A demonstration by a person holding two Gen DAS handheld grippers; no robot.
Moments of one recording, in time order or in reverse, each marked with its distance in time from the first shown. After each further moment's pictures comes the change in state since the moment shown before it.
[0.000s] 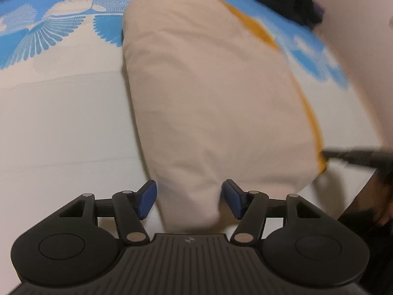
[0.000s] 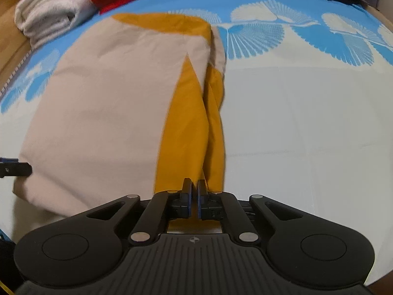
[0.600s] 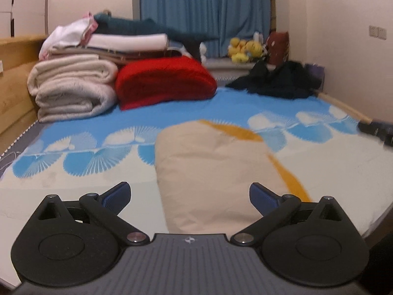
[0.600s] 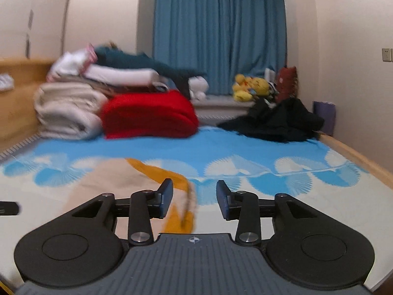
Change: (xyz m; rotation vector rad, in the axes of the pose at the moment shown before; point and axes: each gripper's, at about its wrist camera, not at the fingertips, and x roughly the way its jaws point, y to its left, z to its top) left arm -0.164 -0.131 -0.088 0.129 -0.599 0.298; right arm -0.175 0.016 -0.072 -0.111 -0.768 -0.100
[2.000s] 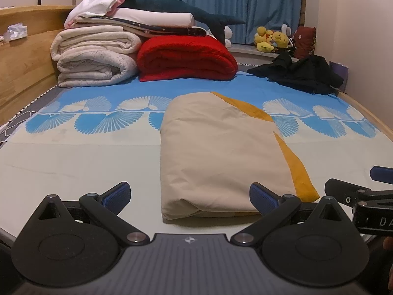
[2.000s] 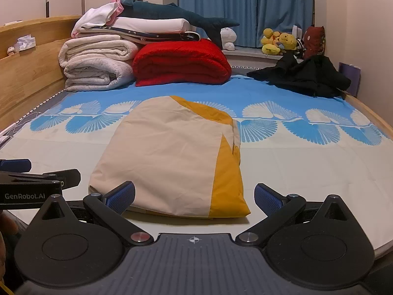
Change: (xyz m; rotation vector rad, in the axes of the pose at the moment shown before) left arm 0.010 -0.025 -0.044 -0.126 0.098 0.107; right arm -0.019 0.075 -0.045 -0.030 0.270 0.079
